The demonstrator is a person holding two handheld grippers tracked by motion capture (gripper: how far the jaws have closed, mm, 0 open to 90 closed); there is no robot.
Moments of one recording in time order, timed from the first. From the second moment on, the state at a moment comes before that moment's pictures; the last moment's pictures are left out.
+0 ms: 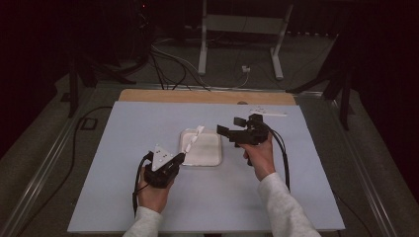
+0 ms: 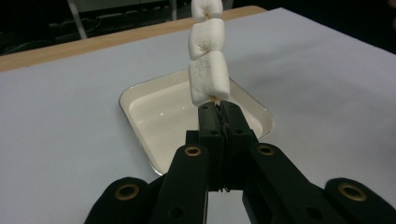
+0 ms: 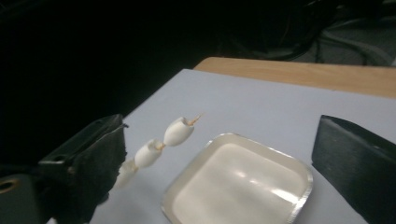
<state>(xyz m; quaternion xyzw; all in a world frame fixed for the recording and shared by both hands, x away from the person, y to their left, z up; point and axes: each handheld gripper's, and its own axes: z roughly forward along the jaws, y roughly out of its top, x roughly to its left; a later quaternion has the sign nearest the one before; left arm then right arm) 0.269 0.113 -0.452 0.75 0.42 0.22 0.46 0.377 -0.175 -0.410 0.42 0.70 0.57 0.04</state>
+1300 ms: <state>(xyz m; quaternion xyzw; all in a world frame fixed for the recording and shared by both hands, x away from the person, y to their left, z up) 0.268 0.096 -0.460 0.75 0.40 0.20 0.49 0.381 -0.132 -0.422 0.48 0.65 0.57 -0.12</state>
